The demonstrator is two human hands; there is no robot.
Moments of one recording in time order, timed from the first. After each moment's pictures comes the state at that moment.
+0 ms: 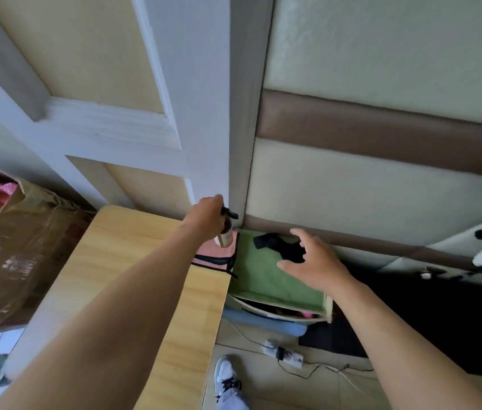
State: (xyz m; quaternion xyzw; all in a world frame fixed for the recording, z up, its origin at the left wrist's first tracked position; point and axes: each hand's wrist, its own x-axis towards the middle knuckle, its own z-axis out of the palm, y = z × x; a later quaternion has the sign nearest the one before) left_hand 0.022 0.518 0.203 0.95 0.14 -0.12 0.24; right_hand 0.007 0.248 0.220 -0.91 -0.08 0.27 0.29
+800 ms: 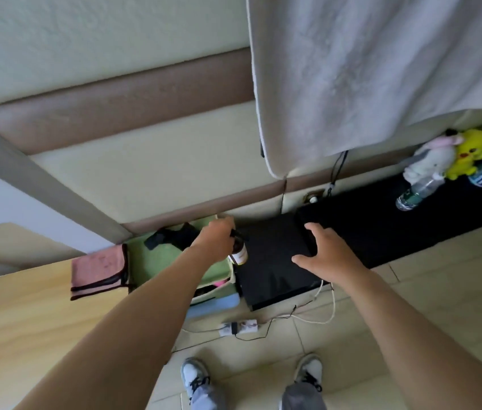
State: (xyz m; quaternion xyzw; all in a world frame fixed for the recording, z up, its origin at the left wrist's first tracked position) left_hand 0.017 0.104 0.156 0.96 -0.08 -0.23 0.15; right_hand -0.072 -0.148 0.192 -0.92 0.11 0.22 0.31
